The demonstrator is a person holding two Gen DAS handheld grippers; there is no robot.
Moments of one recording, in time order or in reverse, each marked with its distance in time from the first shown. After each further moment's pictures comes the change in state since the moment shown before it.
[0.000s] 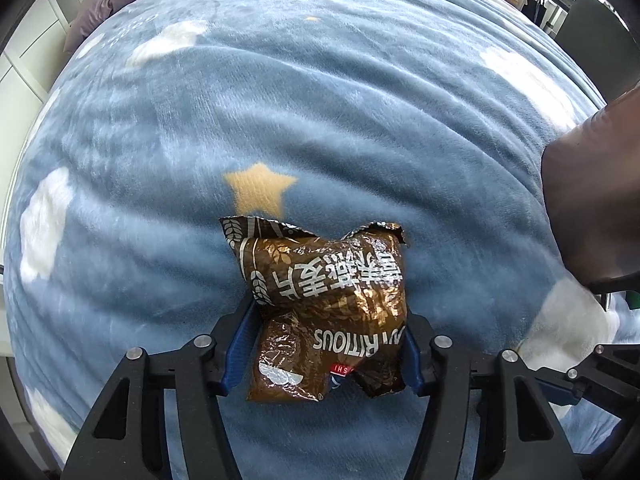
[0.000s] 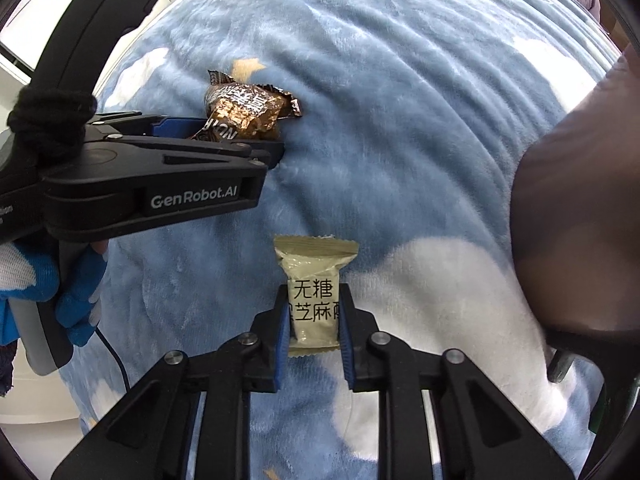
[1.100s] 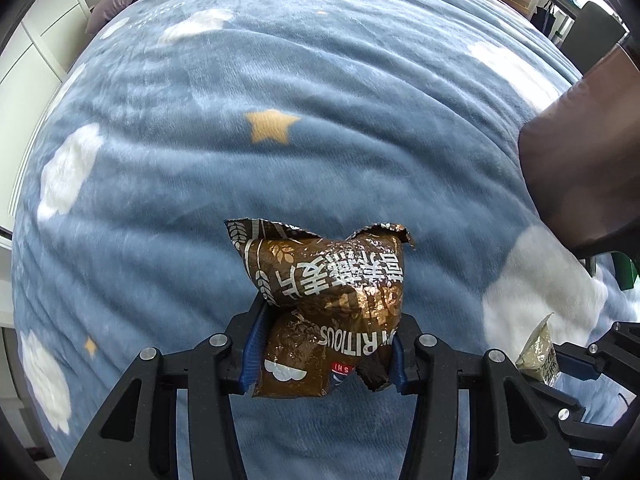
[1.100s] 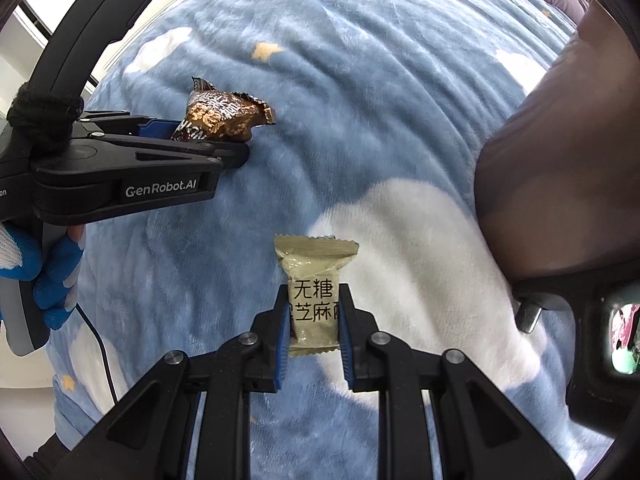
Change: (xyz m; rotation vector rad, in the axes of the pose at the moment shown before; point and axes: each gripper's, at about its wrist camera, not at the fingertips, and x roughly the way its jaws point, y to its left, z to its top) left arm -0.037 -0.009 -0.047 -0.056 0.010 0.004; right arm -0.052 0.006 -0.081 -0.093 -0.011 -0.055
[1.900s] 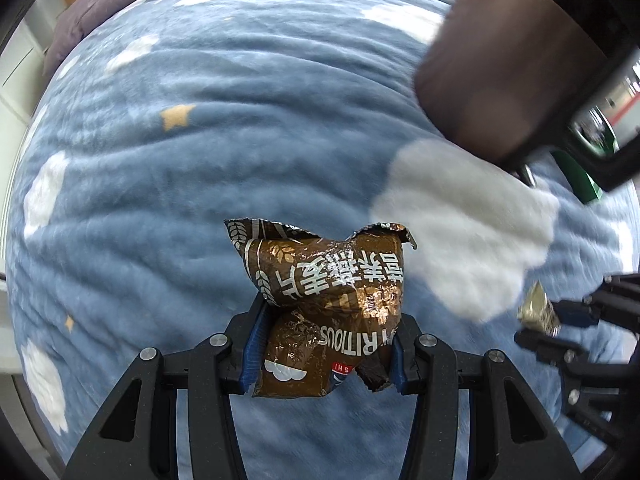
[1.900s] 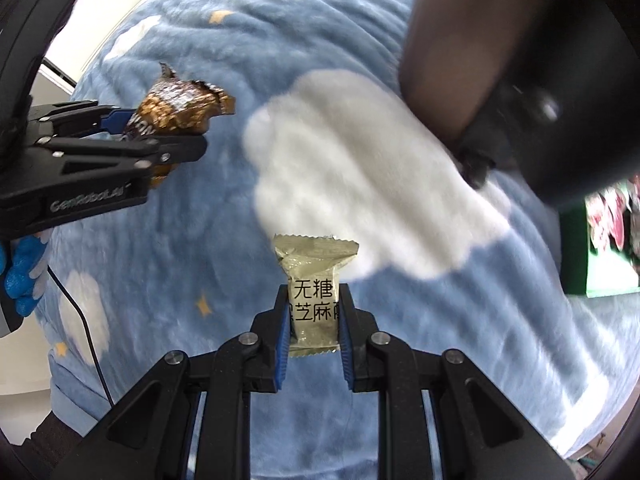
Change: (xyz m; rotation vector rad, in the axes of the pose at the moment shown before) left arm -0.010 -0.064 -0.020 0.206 0.015 -0.067; right arm -0.025 -0.034 -0.083 0.118 0.065 -0.031
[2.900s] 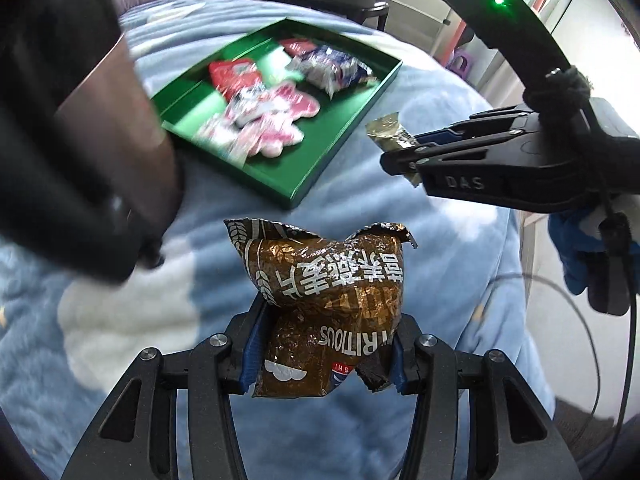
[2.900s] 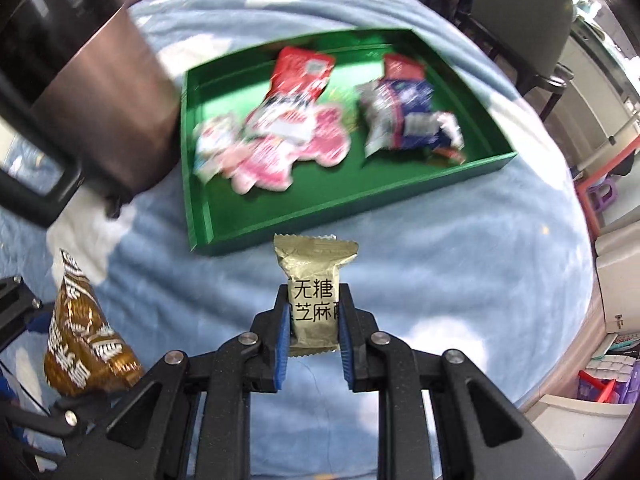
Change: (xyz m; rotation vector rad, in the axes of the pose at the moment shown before) left arm -0.043 -0.273 0.025 0.451 -0.079 -0.306; right arm -0.097 -0.236 -0.074 0.393 -0.178 -0.249
